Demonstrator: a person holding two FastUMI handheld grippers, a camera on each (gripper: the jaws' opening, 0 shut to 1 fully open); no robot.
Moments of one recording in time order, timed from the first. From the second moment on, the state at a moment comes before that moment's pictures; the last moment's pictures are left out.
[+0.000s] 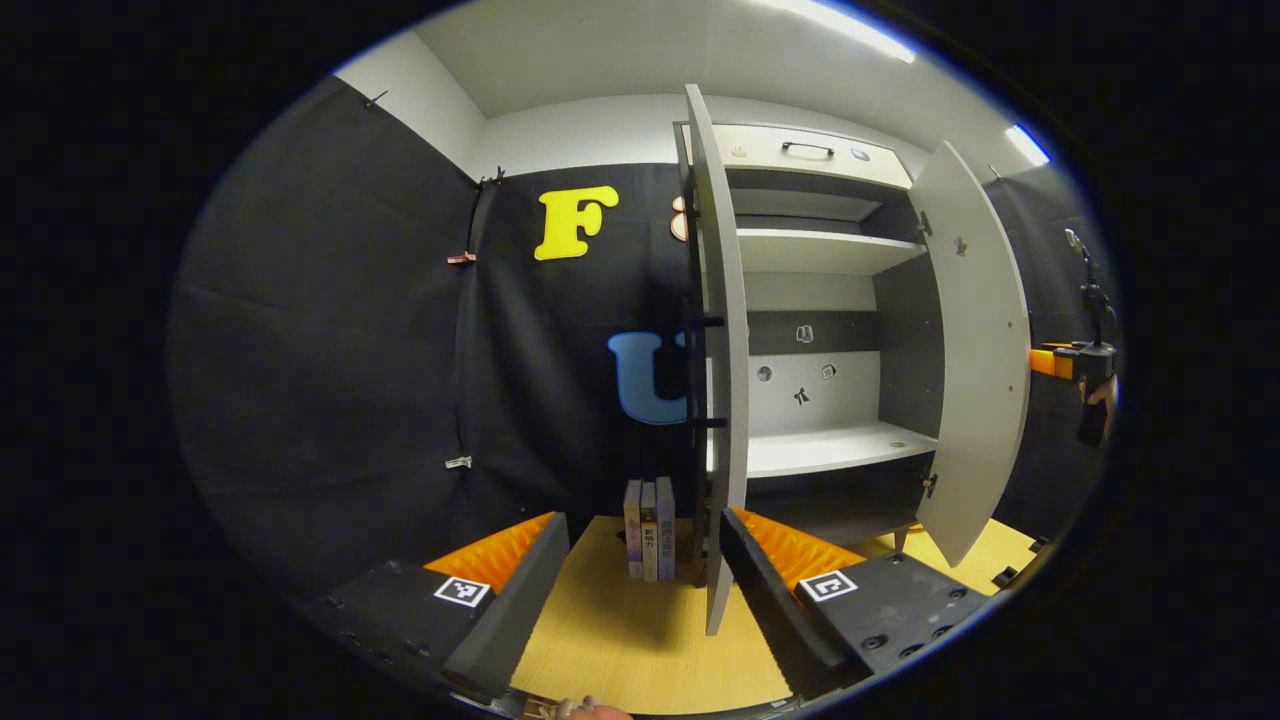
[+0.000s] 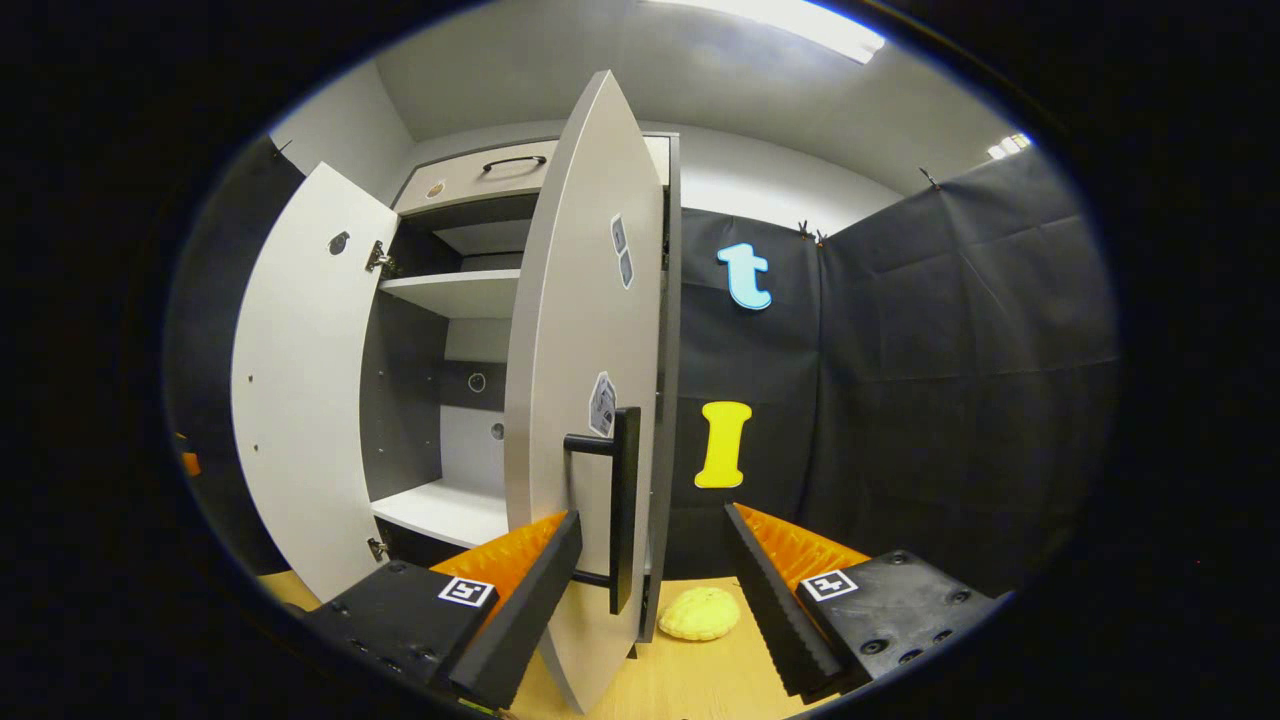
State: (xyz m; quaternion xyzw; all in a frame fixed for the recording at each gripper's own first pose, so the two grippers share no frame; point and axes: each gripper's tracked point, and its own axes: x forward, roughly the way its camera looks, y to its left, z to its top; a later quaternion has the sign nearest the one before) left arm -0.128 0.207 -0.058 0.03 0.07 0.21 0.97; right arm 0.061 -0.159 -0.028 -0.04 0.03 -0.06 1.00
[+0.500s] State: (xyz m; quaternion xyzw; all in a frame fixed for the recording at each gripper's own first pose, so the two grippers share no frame) left arm -0.092 0.255 -0.035 0.03 0.04 0.16 0.99; right arm 0.073 -0.059 -0.039 -0.05 0.04 0.01 1.00
